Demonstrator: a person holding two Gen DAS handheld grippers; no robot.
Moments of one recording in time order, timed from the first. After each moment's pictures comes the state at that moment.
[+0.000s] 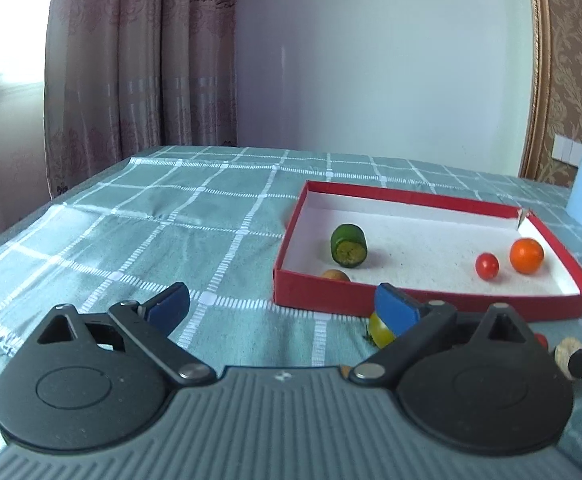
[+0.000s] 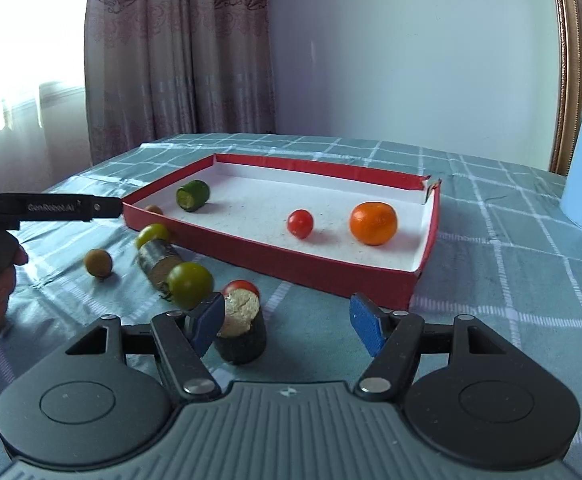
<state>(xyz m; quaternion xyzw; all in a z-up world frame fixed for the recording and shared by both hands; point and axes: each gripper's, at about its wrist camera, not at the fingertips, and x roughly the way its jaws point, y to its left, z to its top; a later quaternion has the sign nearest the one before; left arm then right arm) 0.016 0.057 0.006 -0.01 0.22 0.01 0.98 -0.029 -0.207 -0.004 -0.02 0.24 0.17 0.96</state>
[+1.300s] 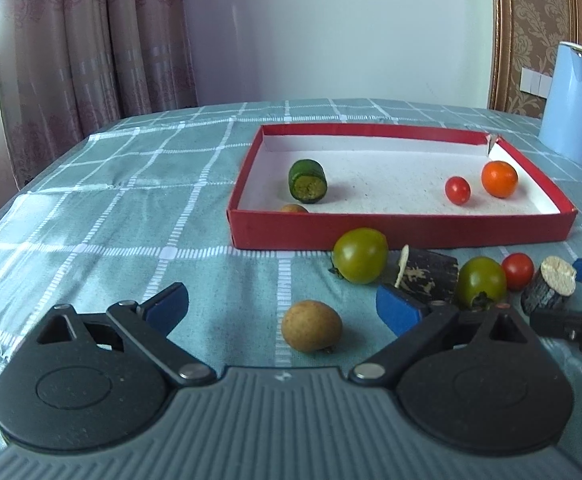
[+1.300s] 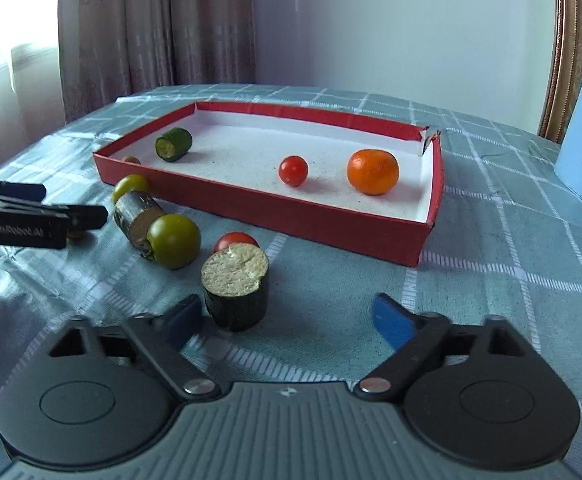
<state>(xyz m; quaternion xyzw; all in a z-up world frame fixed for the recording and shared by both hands) 0.019 0.043 -0.013 0.04 0.29 -0.05 0.95 -0.014 -0.191 -0.023 -0.04 0.31 0.12 0.94</state>
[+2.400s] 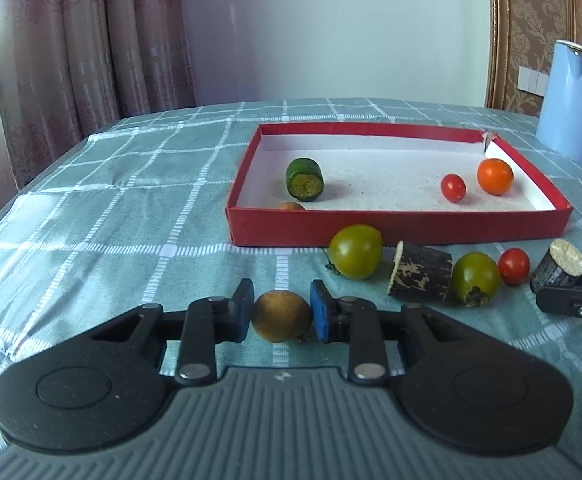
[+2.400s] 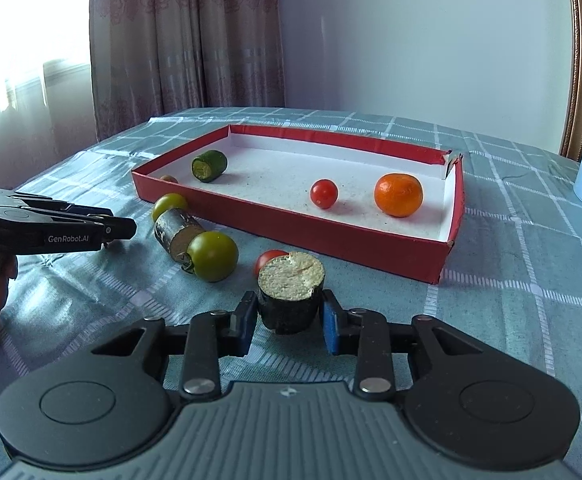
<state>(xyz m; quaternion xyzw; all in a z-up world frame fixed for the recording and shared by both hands) 0.014 0.044 -0.011 0.04 0.29 -0.04 0.96 -0.029 -0.192 -0.014 -0.03 0.28 0.16 0.95</state>
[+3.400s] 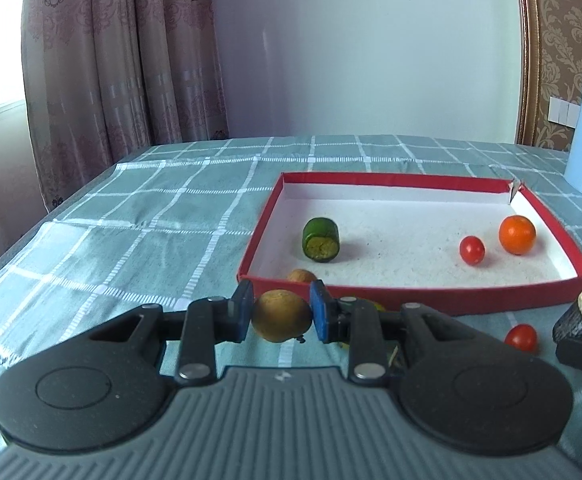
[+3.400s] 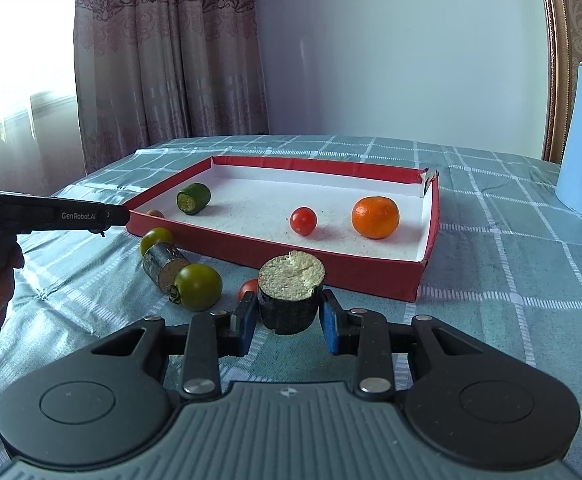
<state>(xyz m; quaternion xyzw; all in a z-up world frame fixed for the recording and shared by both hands) 0.032 0.027 0.019 0.03 0.25 0.01 0.97 -0.034 -0.203 -0.005 0.00 0.25 0.14 0.96</state>
